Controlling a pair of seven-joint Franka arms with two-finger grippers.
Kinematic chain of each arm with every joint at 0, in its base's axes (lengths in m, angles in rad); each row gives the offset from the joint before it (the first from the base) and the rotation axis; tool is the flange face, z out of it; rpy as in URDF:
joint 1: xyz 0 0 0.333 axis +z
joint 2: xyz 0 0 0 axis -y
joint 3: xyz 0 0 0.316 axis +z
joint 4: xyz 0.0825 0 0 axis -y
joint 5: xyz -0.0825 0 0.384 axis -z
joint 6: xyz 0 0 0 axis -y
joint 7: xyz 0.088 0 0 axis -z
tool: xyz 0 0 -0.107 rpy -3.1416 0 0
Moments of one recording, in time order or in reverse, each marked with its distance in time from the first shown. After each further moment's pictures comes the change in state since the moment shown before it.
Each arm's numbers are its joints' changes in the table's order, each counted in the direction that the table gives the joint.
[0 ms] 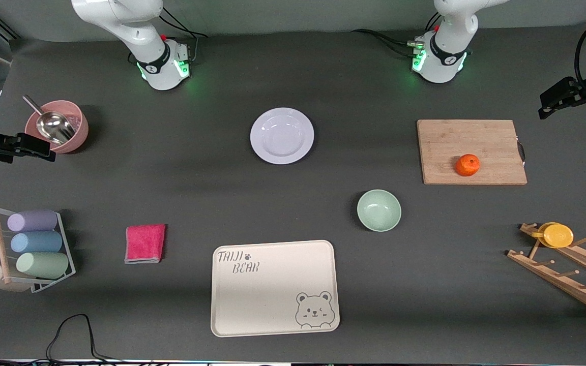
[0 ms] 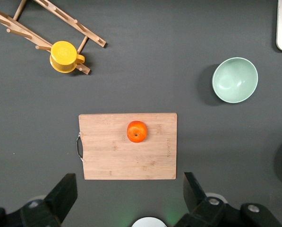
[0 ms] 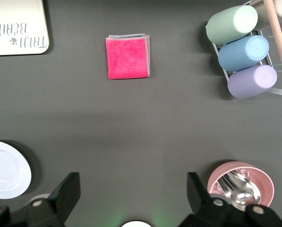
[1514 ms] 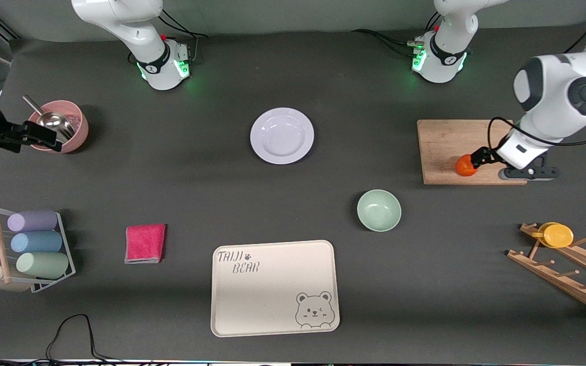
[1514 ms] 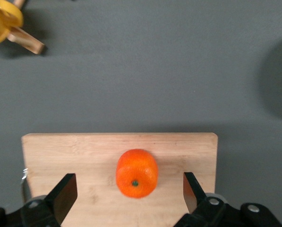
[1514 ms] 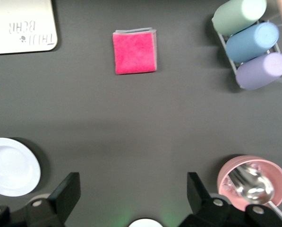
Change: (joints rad) left arm 0.002 -0.078 0.016 -0.802 -0.017 0.900 0.001; right arm 0.029 0.136 0.005 -0.160 -0.017 0.056 0.063
